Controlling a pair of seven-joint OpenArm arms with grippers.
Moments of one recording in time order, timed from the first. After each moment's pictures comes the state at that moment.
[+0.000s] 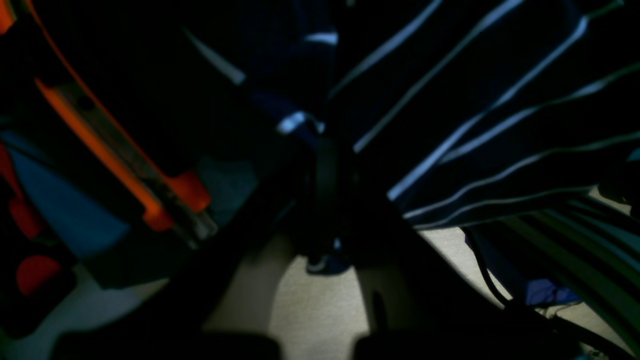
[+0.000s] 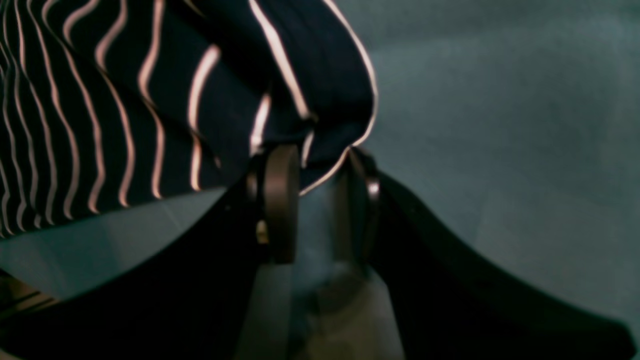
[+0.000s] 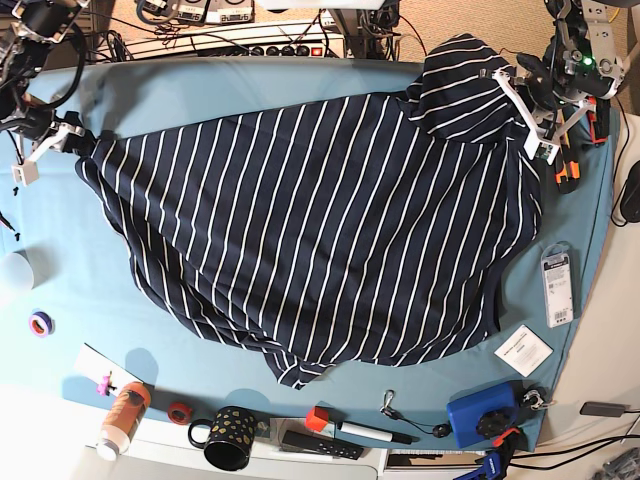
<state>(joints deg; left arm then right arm) 29.0 -15.5 -17.2 117.1 -25.2 -17.7 69.8 -9.5 29.9 45.0 72.4 50.7 39.9 -73.2</state>
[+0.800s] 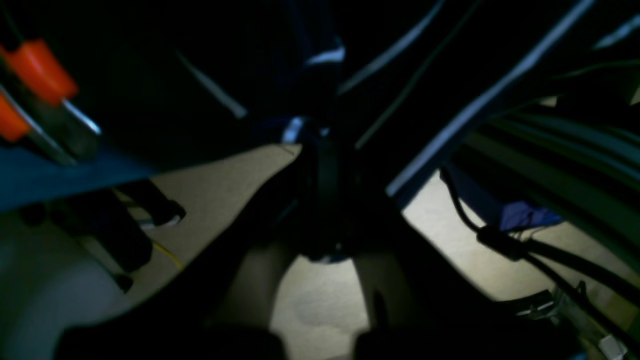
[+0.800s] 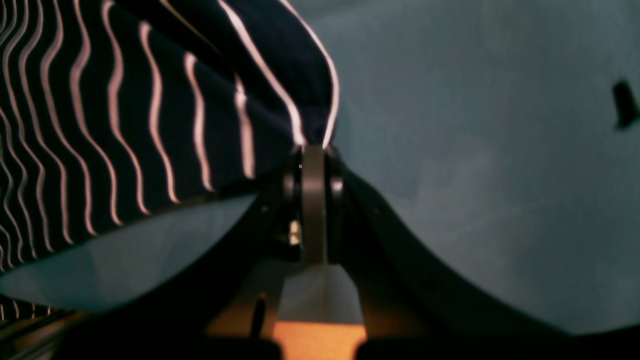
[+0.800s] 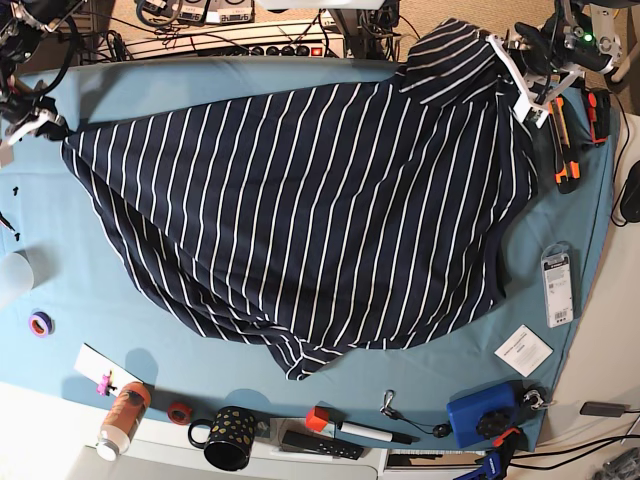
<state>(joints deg) 36.6 -15.8 -17.5 117.2 -30.6 -20.4 73.5 -12.3 28.6 56.8 77.8 49.0 40.0 -77.8</state>
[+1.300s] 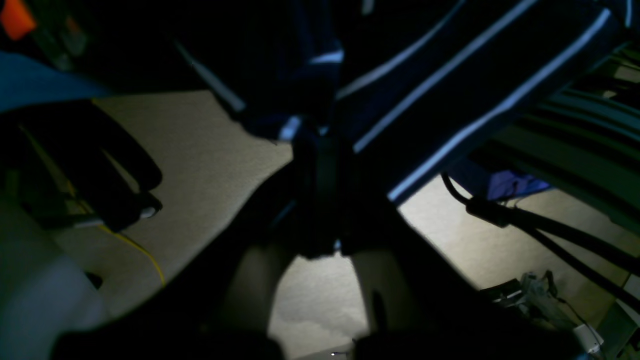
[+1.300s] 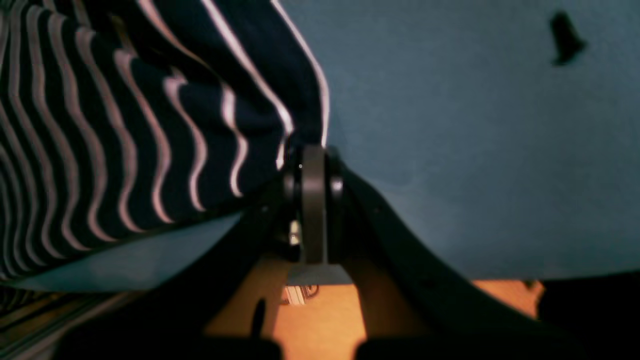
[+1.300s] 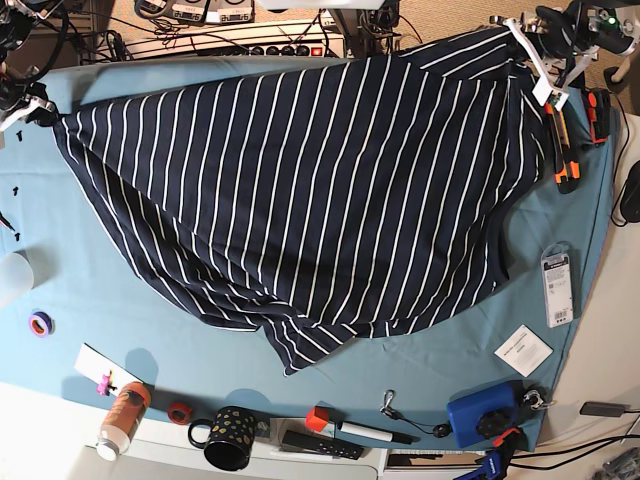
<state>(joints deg) 41.2 -15.8 -25.3 117.2 -38.9 -24.6 73.4 -15.6 30.3 58.9 77.8 52.1 40.0 -78.0</state>
